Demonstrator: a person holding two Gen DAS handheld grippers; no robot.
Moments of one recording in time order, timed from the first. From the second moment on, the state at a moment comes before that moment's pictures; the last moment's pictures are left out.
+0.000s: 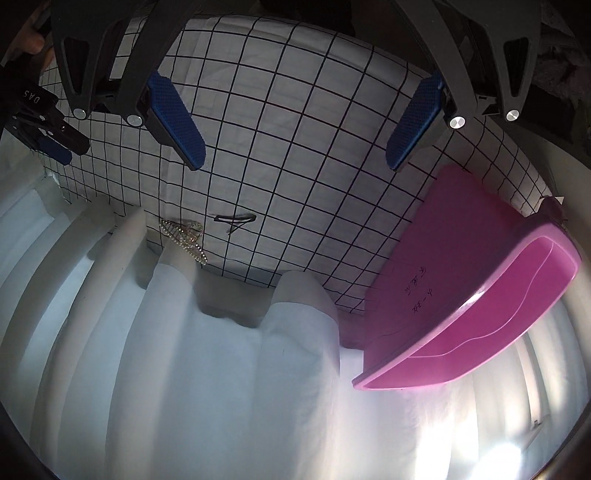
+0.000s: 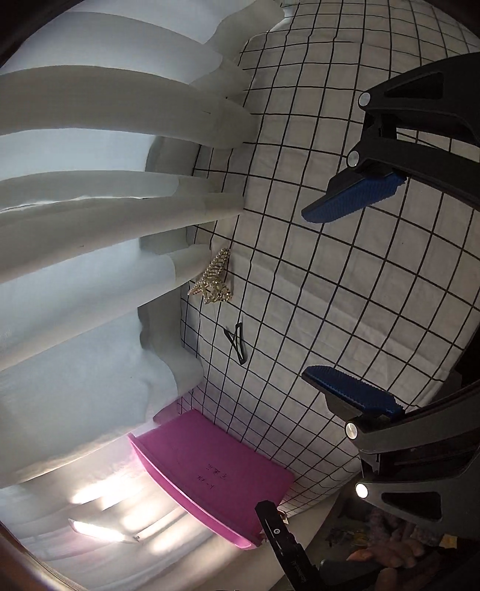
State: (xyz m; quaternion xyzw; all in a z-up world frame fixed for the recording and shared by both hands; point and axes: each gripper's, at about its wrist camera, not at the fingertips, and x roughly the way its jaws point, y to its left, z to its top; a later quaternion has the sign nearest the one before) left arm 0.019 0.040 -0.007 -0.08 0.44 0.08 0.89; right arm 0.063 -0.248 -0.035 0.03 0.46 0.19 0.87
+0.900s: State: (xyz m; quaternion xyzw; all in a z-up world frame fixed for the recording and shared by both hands) left arm 0.150 0.017 -0.103 -0.03 0.49 0.02 0.87; right arm 0.176 -0.193 -0.099 0.00 0.48 0.21 0.85
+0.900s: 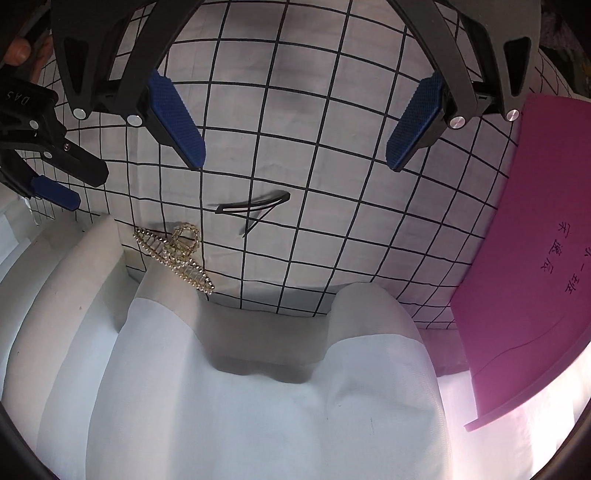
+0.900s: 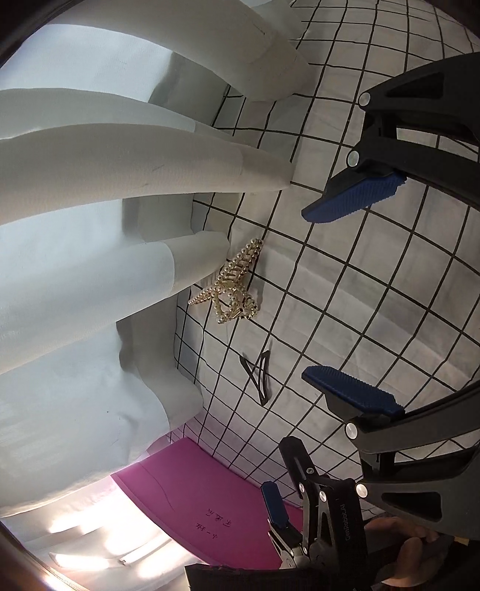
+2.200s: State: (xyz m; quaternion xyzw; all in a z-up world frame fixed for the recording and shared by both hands) left arm 0.212 0.024 -0.157 -0.01 0.50 -0.04 0.87; right arm 0.267 -0.159 -0.151 -0.05 0.48 0.24 0.84
